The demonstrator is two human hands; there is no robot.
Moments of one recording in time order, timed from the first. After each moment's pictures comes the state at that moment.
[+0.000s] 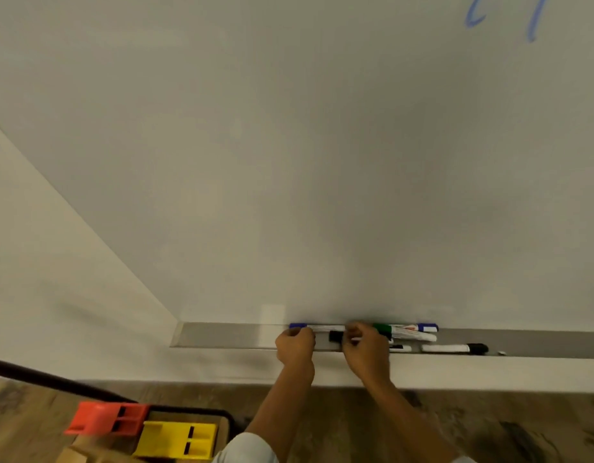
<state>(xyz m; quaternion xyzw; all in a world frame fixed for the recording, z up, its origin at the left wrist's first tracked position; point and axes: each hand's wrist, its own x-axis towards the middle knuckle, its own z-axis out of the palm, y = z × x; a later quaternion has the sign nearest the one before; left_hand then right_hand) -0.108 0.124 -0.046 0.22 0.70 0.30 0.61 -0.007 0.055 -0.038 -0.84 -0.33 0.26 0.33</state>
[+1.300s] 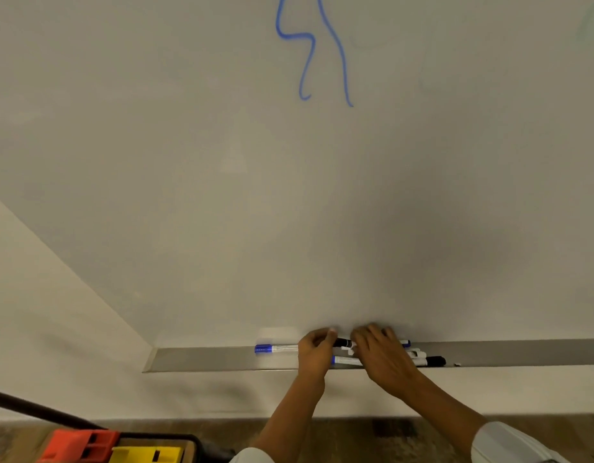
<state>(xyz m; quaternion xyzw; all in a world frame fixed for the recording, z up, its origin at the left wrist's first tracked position) -0.015 0.063 0.003 0.43 0.56 0.29 0.65 0.133 -0.002 -0.032 -0.68 -0.73 -0.09 0.04</state>
